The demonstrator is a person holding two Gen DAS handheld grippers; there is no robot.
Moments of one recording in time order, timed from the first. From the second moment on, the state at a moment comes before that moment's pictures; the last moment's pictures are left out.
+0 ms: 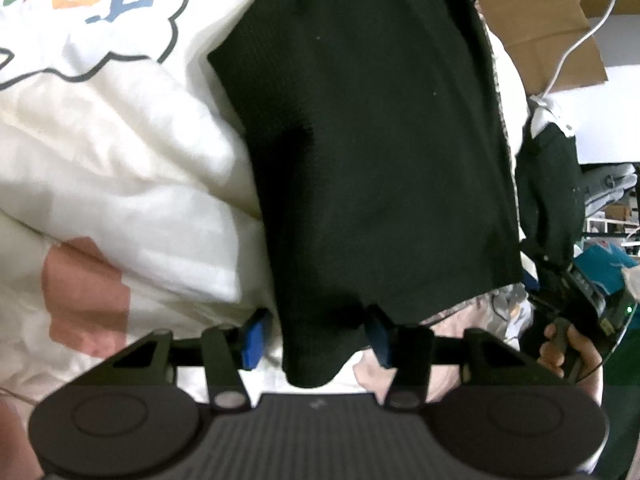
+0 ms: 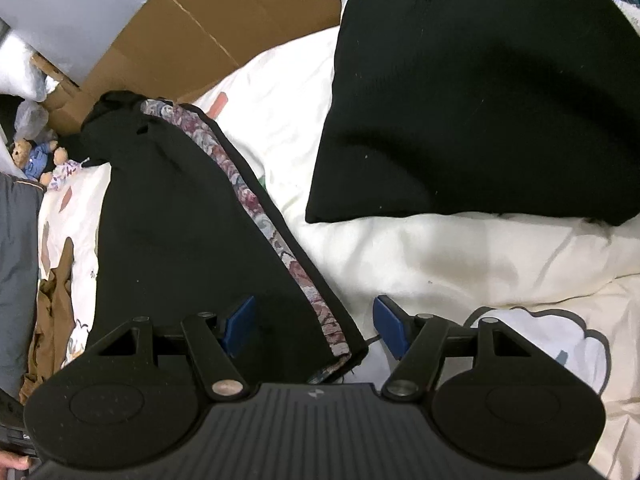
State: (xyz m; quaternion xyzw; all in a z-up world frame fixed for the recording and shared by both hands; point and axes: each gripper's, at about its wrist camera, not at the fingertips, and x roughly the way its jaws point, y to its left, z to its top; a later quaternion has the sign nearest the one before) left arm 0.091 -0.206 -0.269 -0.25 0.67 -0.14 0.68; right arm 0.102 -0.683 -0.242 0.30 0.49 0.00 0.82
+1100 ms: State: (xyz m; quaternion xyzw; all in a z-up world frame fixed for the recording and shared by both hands) left arm 0.091 -0.209 -0.246 -0.24 0.66 -0.14 0.70; right arm 0.090 -0.684 -0.240 0.36 0.45 0.03 0.81
